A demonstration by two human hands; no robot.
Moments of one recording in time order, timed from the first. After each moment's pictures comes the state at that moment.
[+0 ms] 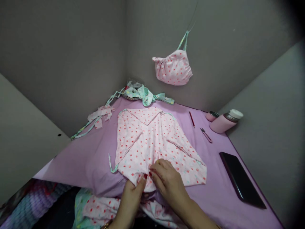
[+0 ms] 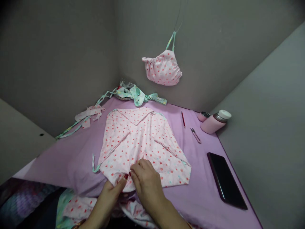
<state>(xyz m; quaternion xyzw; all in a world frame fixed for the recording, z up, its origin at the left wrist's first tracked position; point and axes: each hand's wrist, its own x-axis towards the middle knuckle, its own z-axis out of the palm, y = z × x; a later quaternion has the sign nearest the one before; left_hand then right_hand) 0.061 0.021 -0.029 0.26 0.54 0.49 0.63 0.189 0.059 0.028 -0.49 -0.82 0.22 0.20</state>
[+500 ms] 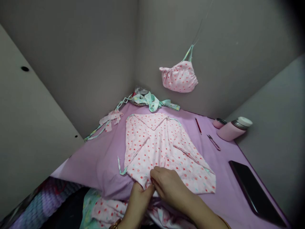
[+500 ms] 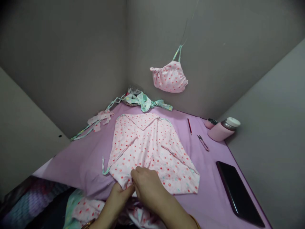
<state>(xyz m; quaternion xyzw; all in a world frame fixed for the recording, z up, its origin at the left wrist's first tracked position) 0.053 0.026 -0.020 0.36 0.56 0.47 0.58 0.168 0.073 0.047 -0.40 -0.90 0.14 -0.02</state>
